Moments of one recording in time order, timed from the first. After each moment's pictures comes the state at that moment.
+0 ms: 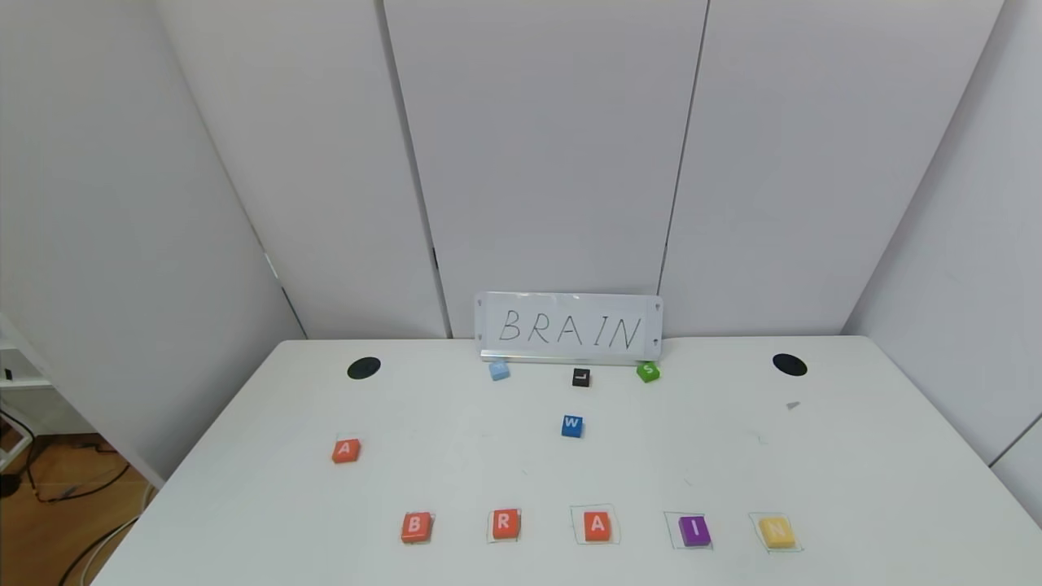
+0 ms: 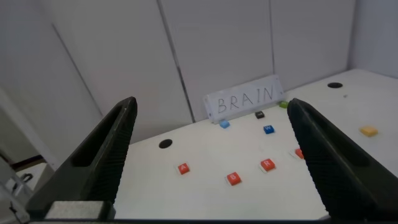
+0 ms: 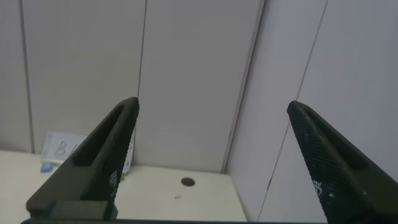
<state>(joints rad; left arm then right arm) 0.00 0.09 -0.86 0.48 -0.24 0.16 0.00 0.13 -0.87 0.24 -0.02 -0.16</state>
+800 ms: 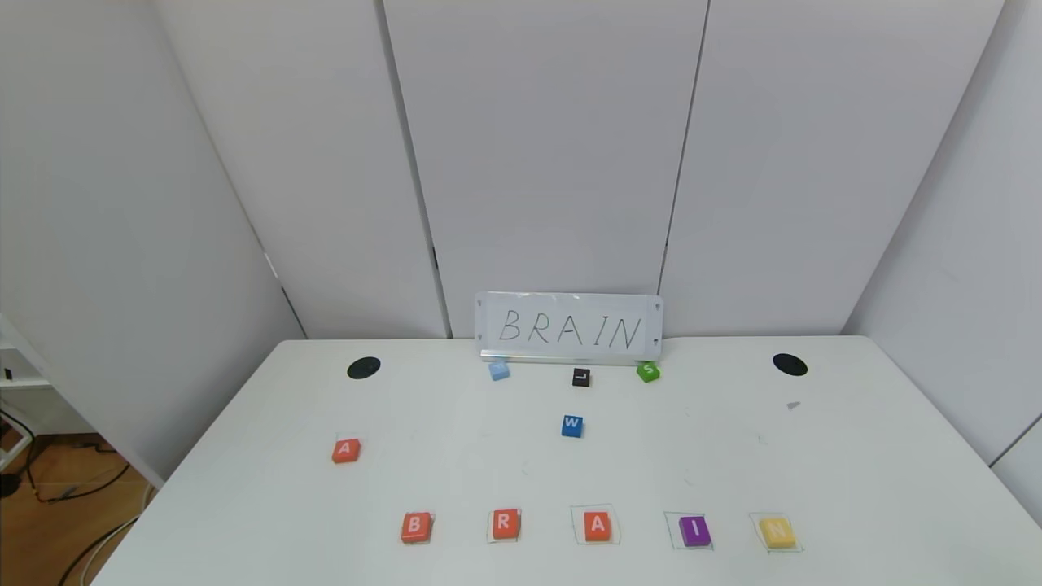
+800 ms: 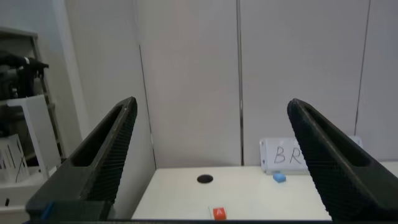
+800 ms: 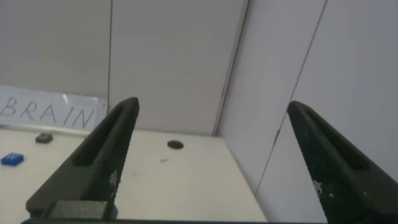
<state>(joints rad) 0.00 0.00 -0.13 -0.41 0.04 0.09 0.00 0.00 -0.03 -0.37 -0.12 -0.20</state>
